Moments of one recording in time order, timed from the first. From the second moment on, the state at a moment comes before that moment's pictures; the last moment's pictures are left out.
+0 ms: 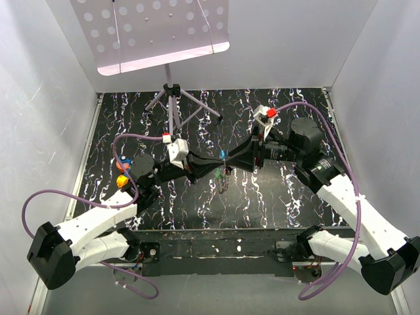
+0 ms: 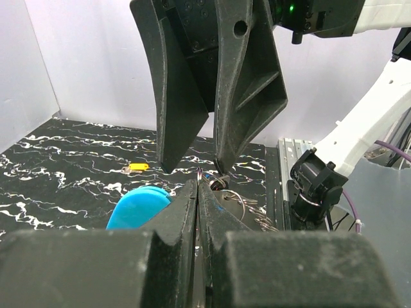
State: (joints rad) left arm -0.75 1.01 0.63 0.70 0.59 -0.20; right arm 0.58 1.00 1.02 -0.14 -0.83 0.29
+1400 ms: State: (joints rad) left arm -0.68 1.02 0.61 0.82 0.60 -0.33; right arm 0.59 1.02 1.03 -0.22 -0.85 0.17
